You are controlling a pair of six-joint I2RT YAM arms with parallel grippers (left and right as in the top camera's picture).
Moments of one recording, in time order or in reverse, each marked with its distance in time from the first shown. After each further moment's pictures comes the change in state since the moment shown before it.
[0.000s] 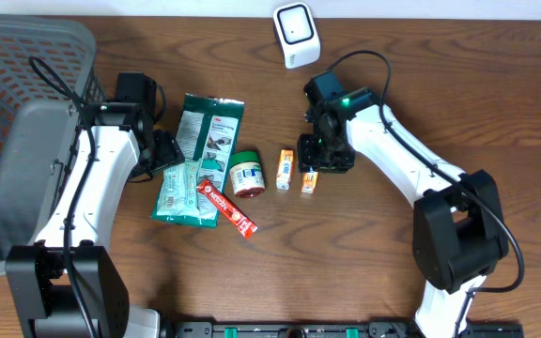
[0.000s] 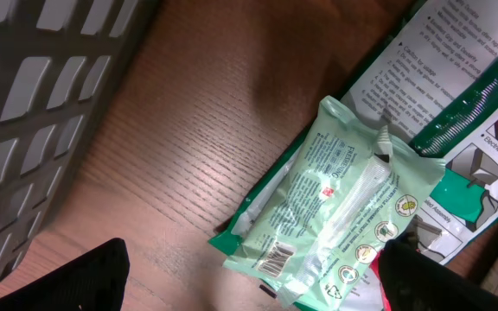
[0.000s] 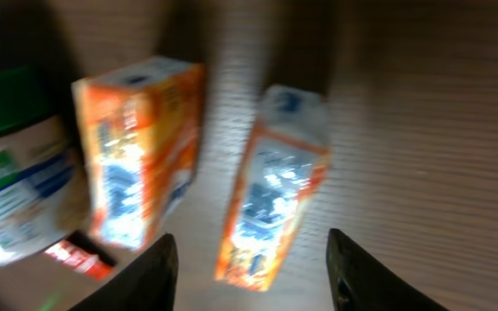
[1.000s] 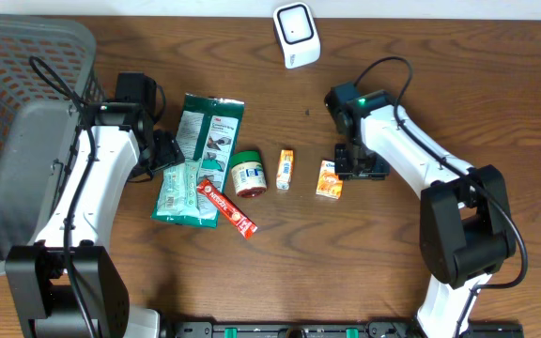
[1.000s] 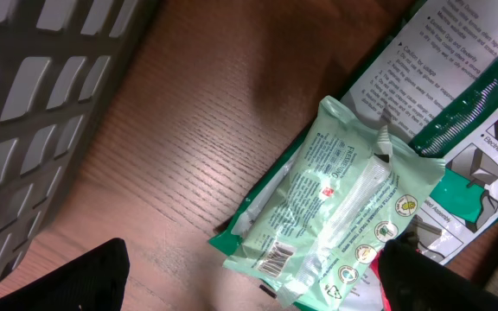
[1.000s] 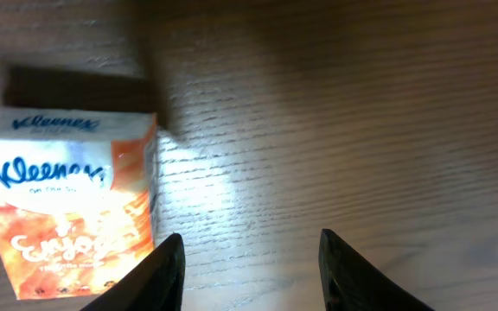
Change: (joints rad) left arm 0.000 0.000 0.000 0.000 0.000 0.000; right arm -0.084 0.001 -0.069 -0.124 0.343 0.046
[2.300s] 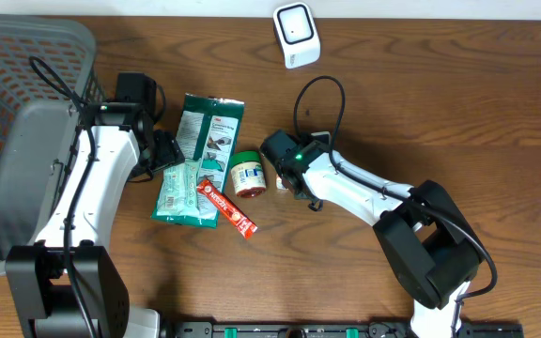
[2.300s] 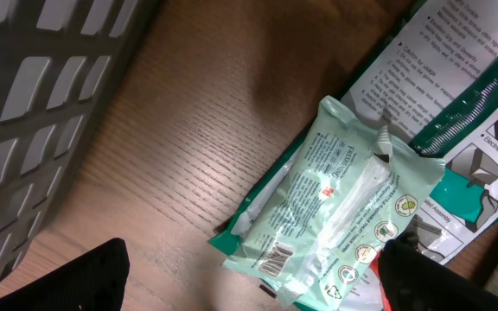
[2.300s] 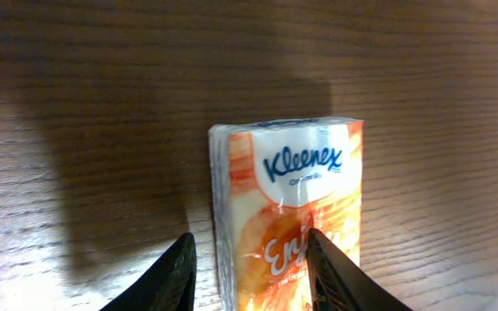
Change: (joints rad) left arm 0.000 0.000 0.000 0.000 0.000 0.000; right arm 0.330 0.000 -0.178 0.310 0.358 0.198
